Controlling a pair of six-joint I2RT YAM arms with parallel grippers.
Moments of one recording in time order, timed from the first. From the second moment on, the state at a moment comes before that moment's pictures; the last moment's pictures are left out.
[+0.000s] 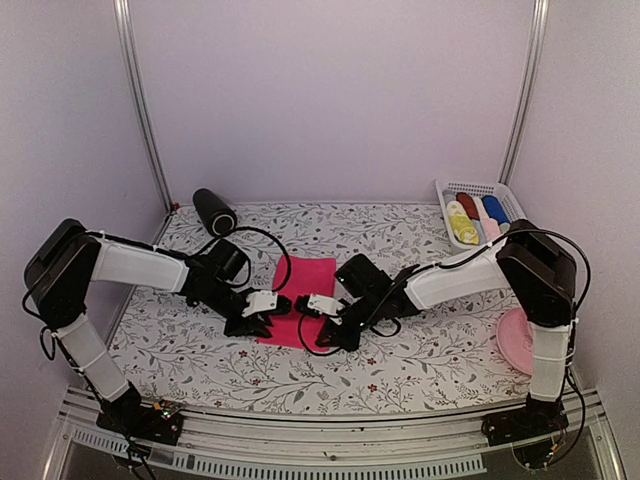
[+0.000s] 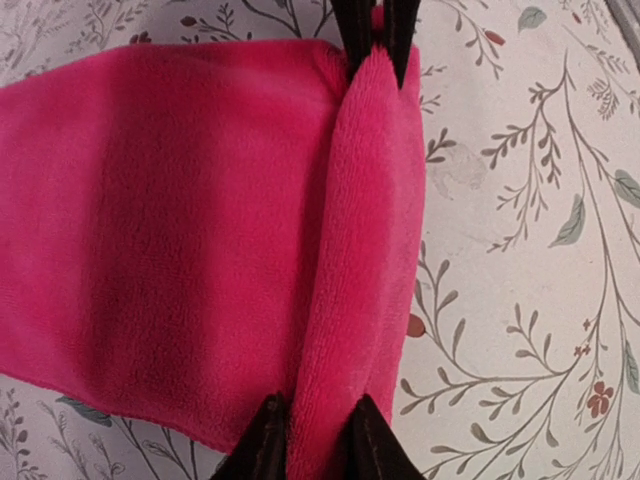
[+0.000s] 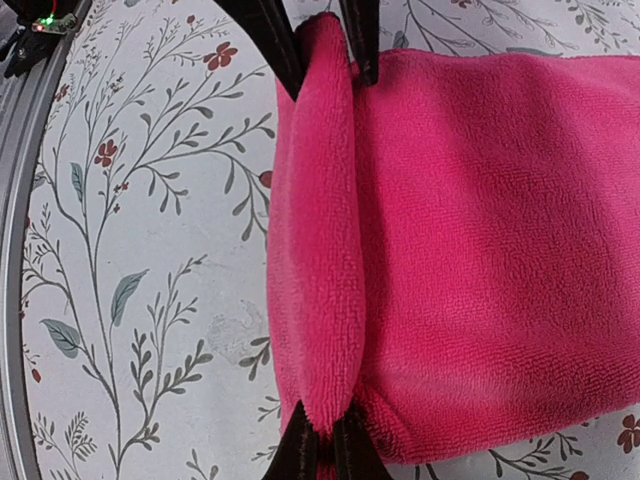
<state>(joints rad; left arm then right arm) -0.59 1.69 0.85 -0.32 0.45 0.91 0.95 2.02 1.19 -0.11 -0.38 -0.29</state>
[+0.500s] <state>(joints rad) -0.58 1.65 0.77 -0.17 0.36 0.88 0.92 2.08 1.29 -0.19 -0.45 -0.24</state>
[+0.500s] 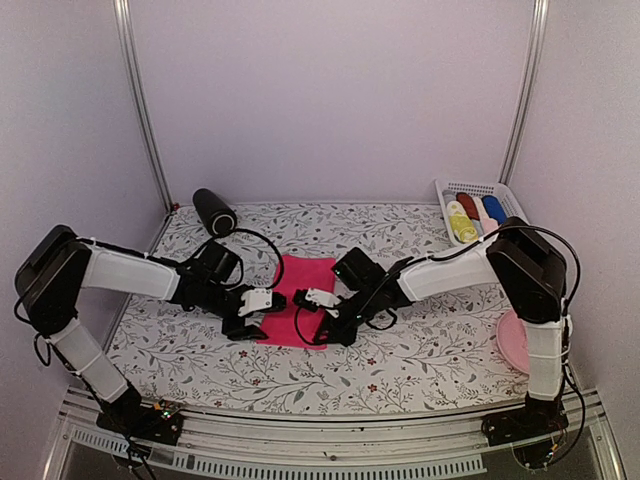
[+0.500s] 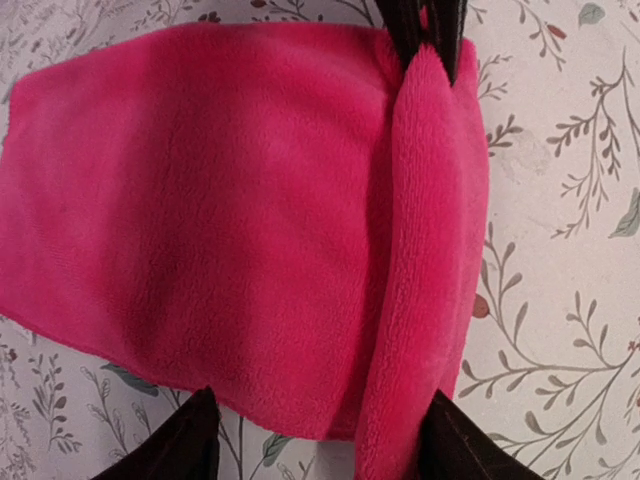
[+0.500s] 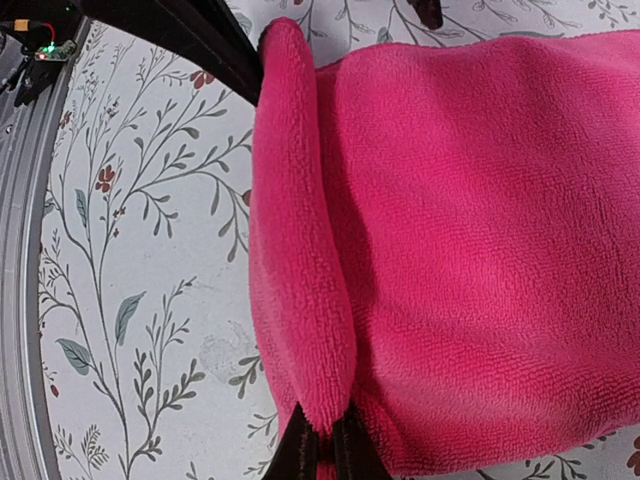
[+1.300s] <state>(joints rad) -0.69 1.26 0.27 0.36 0.26 1.22 0.85 2.18 1.44 -0.35 -0.63 -0.16</state>
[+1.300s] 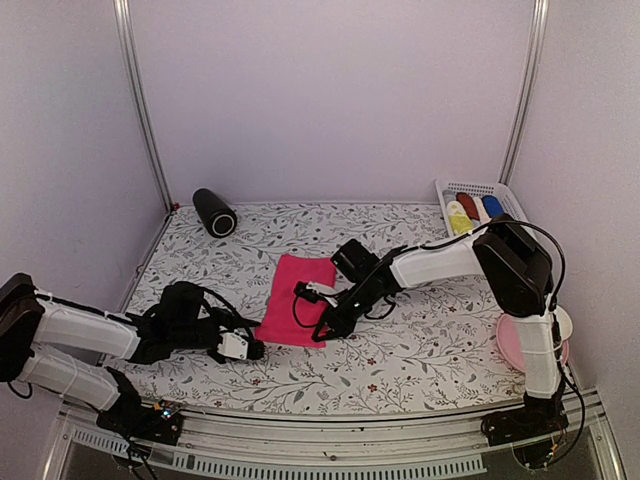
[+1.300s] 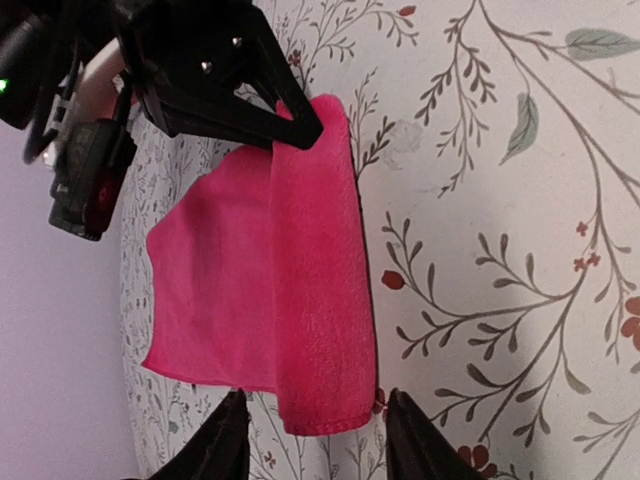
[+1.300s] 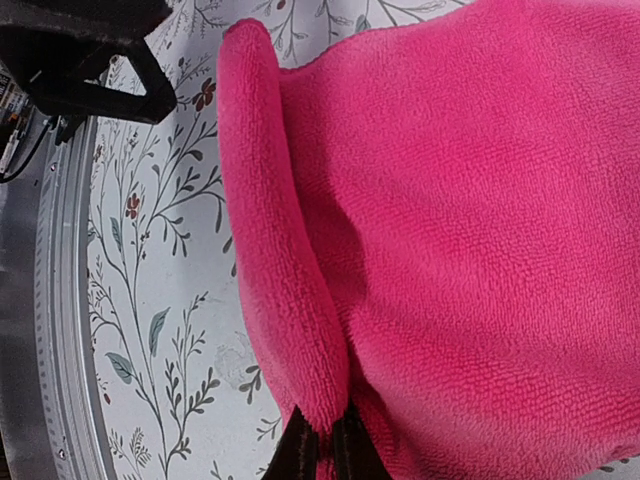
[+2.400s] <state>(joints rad) -0.79 1.61 0.32 0.70 0.03 1.33 0.84 2.19 1.45 -0.38 -0.66 -0.14</state>
